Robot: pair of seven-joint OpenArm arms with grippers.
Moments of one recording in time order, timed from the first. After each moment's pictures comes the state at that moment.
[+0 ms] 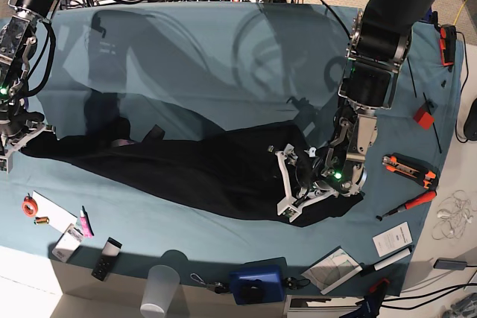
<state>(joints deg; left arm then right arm) -30.5 -3.9 14.3 55.9 -15.4 -28.2 48.3 1.7 32.4 28.3 99.4 11.6 14.1 -60.7</state>
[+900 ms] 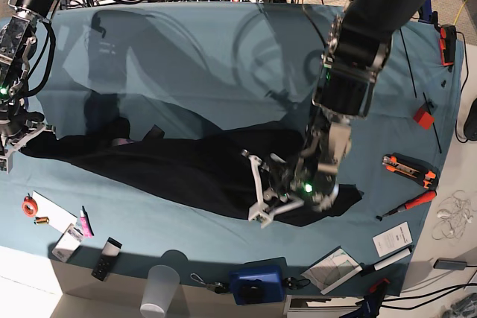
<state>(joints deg) -34.0 3.1 14.2 58.6 -12.7 -25.2 61.5 1.7 32.4 28.3 99.4 11.5 14.1 -60.7</state>
